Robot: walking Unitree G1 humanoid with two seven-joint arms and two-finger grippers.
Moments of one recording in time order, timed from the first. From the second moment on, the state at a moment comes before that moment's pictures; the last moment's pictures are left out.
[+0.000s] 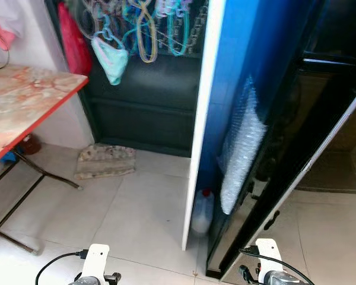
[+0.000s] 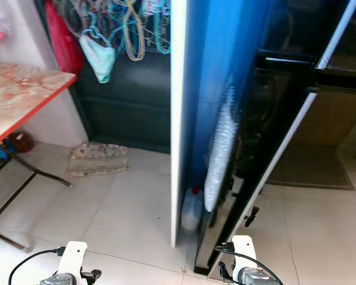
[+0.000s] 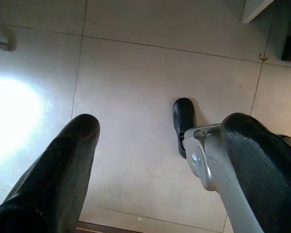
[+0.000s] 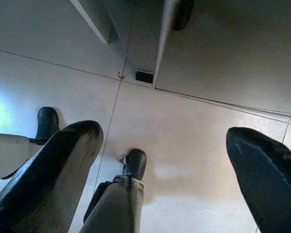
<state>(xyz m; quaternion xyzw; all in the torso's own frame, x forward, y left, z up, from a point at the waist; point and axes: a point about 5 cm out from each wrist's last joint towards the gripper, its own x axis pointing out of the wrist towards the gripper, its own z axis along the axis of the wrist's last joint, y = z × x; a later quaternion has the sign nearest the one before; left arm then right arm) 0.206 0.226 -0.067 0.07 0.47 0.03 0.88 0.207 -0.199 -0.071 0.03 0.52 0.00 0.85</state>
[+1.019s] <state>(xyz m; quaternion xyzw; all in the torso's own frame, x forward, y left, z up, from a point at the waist) 0.207 0.221 -0.067 0.06 0.47 0.02 0.88 0.204 -0.203 -0.072 0.03 0.52 0.00 0.85</state>
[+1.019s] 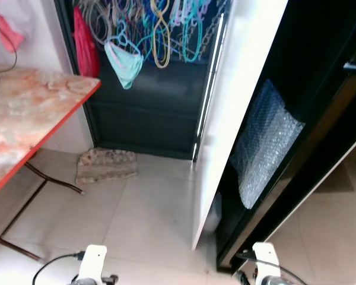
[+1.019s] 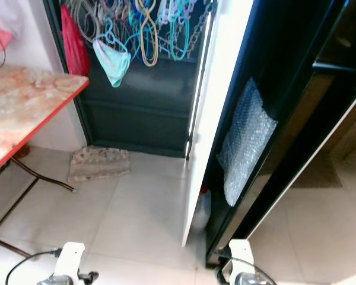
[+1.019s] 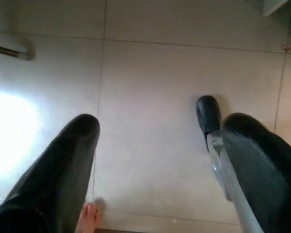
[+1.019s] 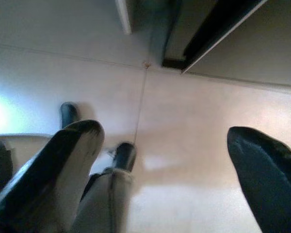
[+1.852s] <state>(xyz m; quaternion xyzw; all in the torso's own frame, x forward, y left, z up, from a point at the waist) 0.206 0.228 -0.066 0.07 0.47 0.04 0.88 0.208 -0.195 -0.071 0.03 0.52 0.02 0.86</state>
